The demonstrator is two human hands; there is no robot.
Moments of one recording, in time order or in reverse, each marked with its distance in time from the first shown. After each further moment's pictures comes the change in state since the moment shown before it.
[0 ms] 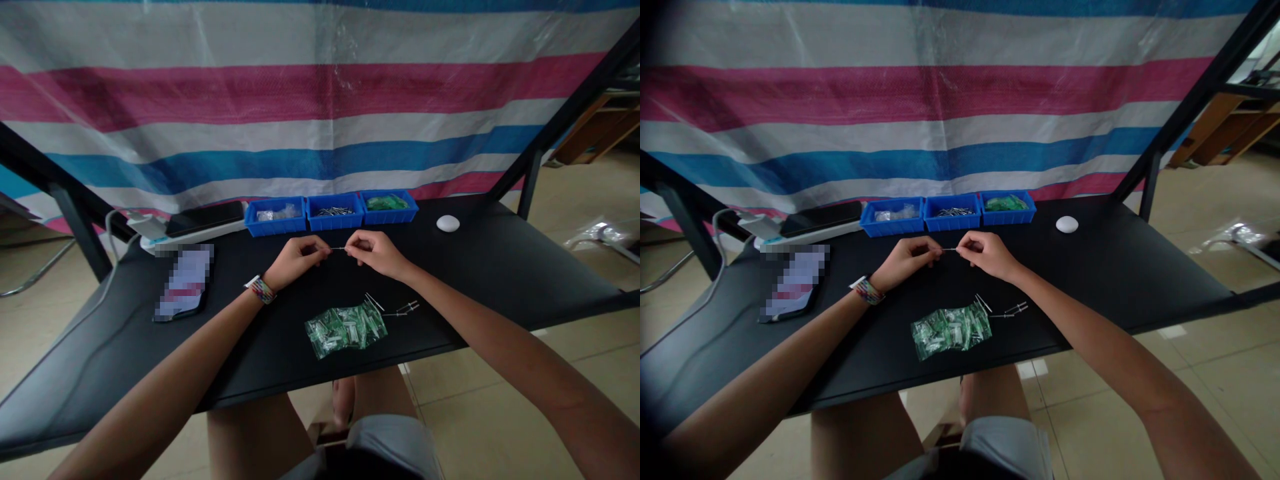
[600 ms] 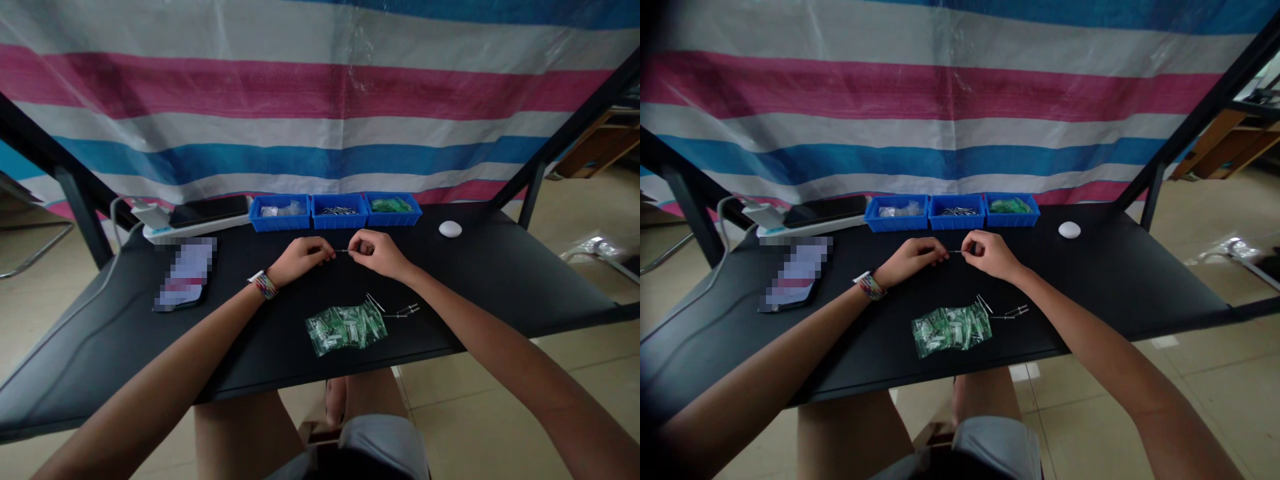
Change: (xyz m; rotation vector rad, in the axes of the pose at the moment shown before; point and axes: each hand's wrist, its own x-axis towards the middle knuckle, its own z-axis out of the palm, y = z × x) left_hand 0.002 -0.008 -0.002 0.092 -0.084 0.041; right_hand 0.004 0.003 -0.004 -0.296 0.022 -0.128
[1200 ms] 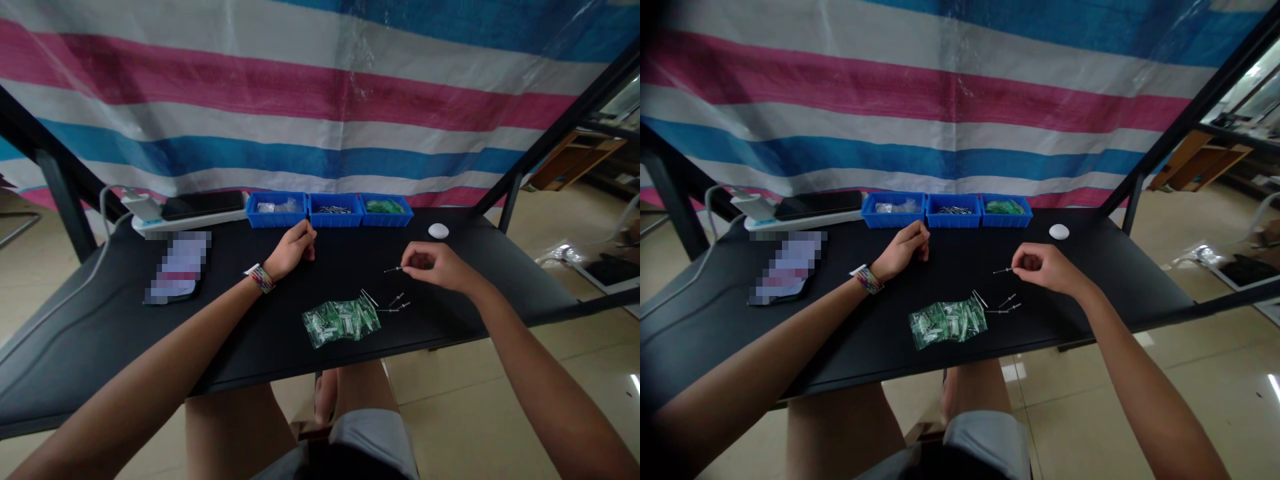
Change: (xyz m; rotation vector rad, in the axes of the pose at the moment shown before) left_hand -0.001 0.003 0.002 -0.270 0.238 -0.043; right_hand -0.080 -0.037 -0.103 -0.130 -0.138 0.253
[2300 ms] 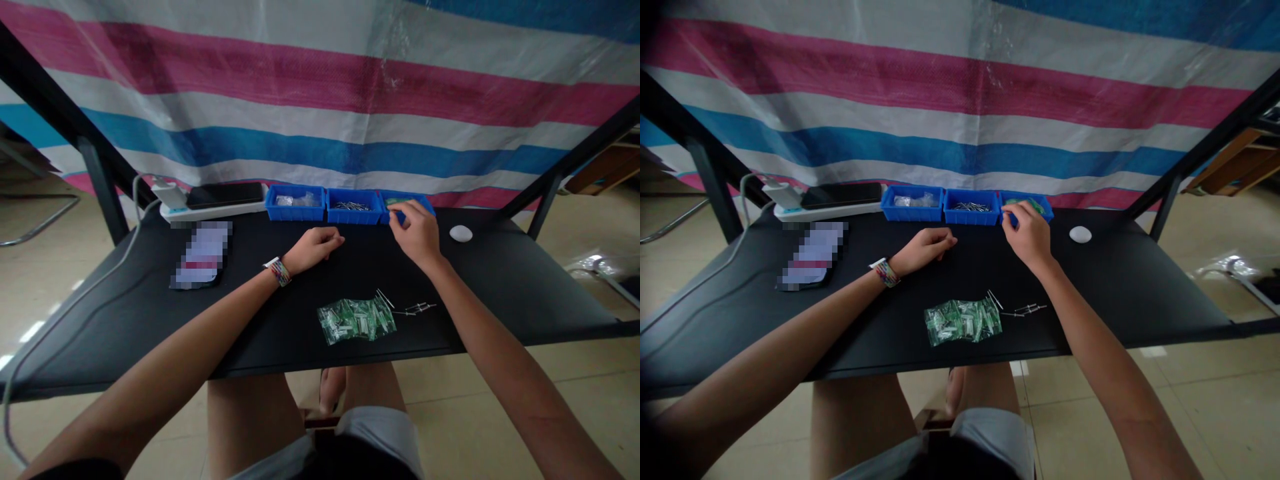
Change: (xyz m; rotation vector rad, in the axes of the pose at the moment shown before) left_hand -0.003 0.002 -0.002 0.303 -0.176 0.014; right_hand 0.102 -0.006 0.054 -0.420 0.594 -0.246
